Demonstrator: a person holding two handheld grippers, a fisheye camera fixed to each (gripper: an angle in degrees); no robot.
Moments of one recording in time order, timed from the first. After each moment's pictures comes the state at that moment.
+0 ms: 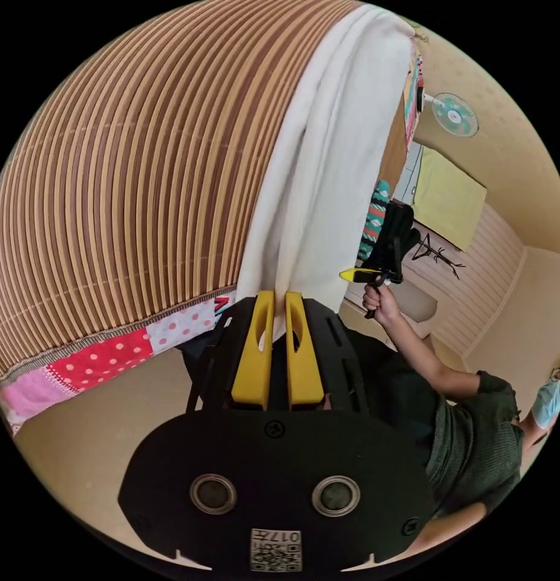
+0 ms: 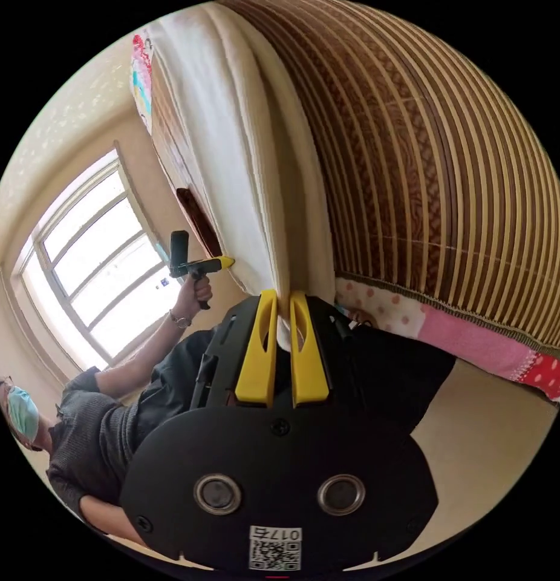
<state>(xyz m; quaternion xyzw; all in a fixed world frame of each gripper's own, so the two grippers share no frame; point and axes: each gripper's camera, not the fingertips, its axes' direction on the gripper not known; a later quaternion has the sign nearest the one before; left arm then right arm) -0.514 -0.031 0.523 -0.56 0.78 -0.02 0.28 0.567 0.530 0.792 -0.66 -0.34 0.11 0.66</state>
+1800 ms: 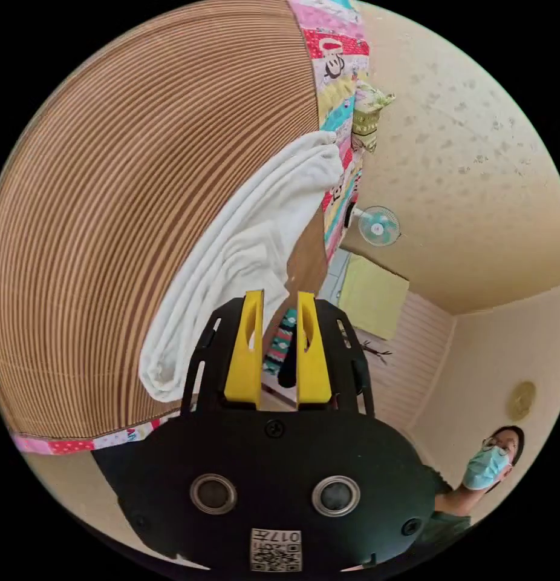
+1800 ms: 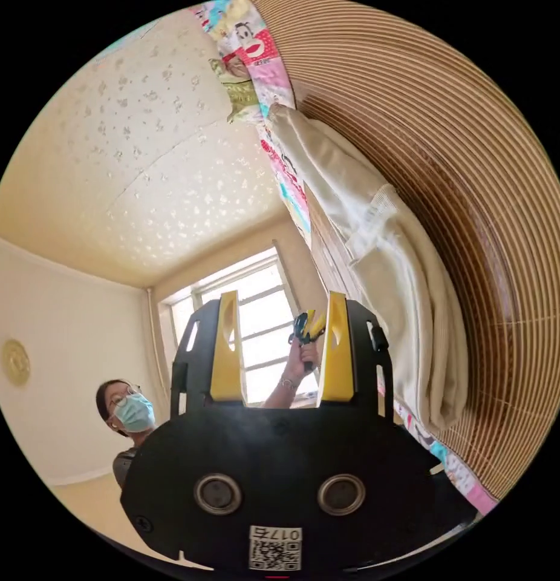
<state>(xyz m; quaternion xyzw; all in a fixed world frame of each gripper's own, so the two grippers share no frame) -0.609 -0.260 0.644 -0.47 0.77 -0.24 0.35 0.710 0.272 0.869 -0.37 -0.58 0.36 0.63</state>
